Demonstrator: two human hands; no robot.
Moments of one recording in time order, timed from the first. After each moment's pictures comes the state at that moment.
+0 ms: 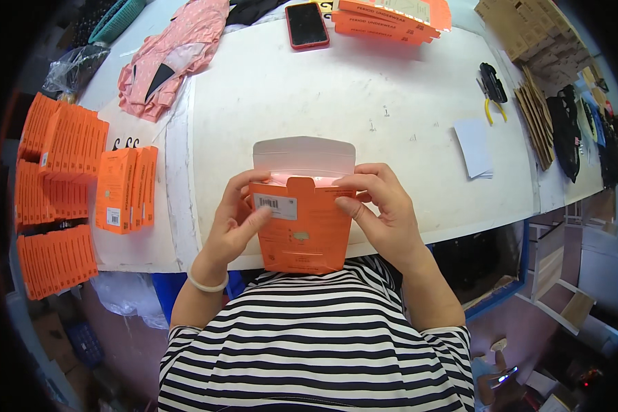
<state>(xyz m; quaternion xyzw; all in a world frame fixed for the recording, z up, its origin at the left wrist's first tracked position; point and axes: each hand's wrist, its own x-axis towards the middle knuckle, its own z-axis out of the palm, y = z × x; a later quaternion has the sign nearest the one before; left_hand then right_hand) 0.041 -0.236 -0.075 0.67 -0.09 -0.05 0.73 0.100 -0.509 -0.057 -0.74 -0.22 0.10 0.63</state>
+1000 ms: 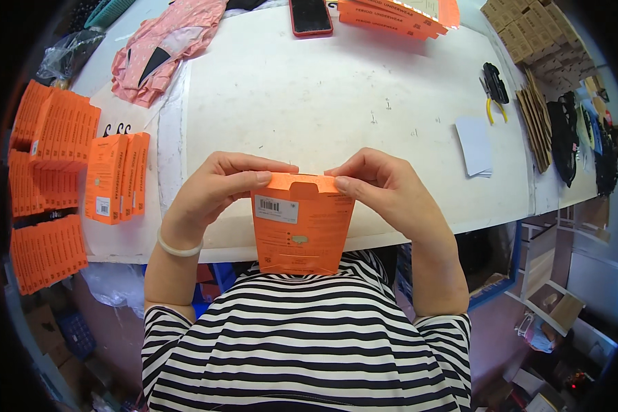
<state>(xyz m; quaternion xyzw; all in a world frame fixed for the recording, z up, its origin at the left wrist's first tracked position) 0.093 -0.223 -0.034 0.61 0.01 -0.26 0.75 0.134 -0.505 -0.022 -0.71 -0.11 0.32 0.62</state>
